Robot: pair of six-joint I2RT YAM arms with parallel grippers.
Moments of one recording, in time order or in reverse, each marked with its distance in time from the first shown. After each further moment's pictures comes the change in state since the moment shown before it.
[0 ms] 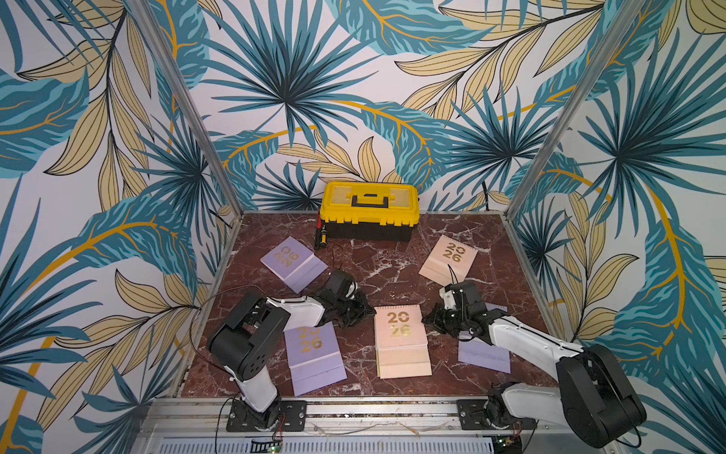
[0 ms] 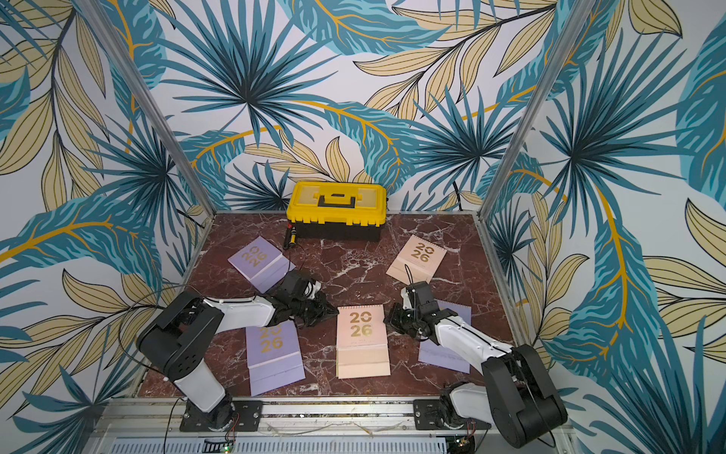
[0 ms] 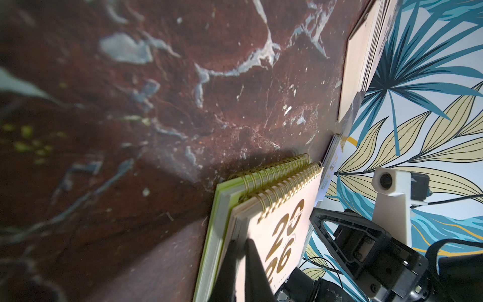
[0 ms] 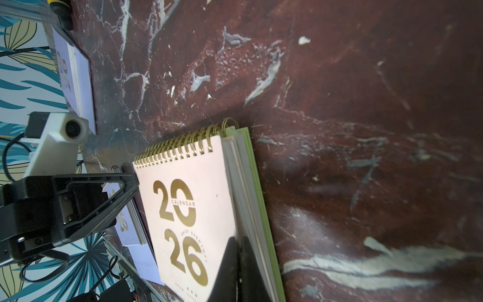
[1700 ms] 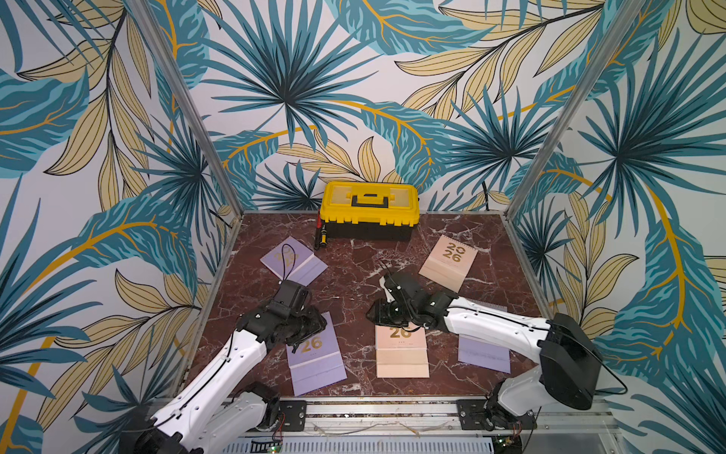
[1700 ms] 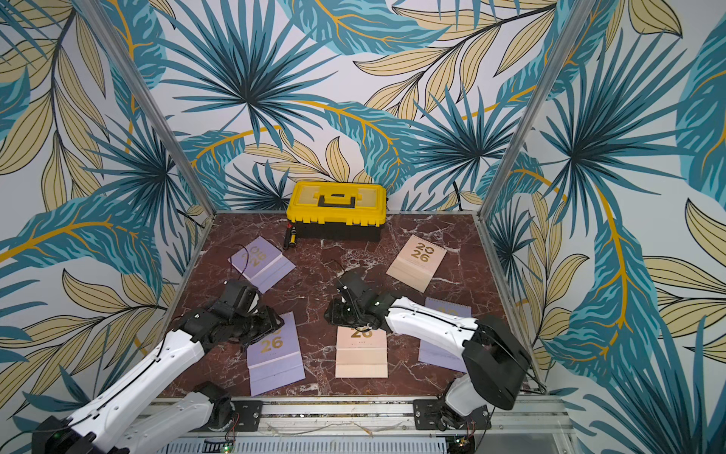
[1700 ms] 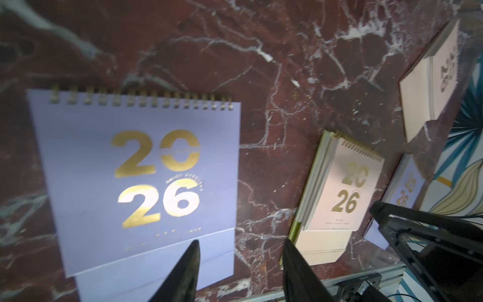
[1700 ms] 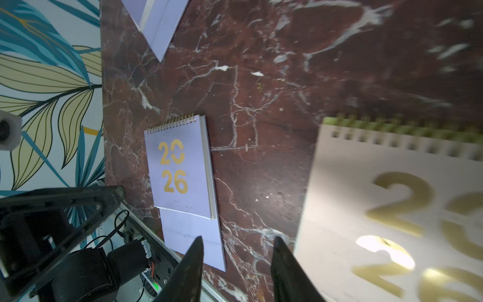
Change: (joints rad) left arm 0.162 -0.823 -0.065 -1.003 -0.401 0.245; right arm 0.560 0.300 0.502 -0.100 0.221 0.108
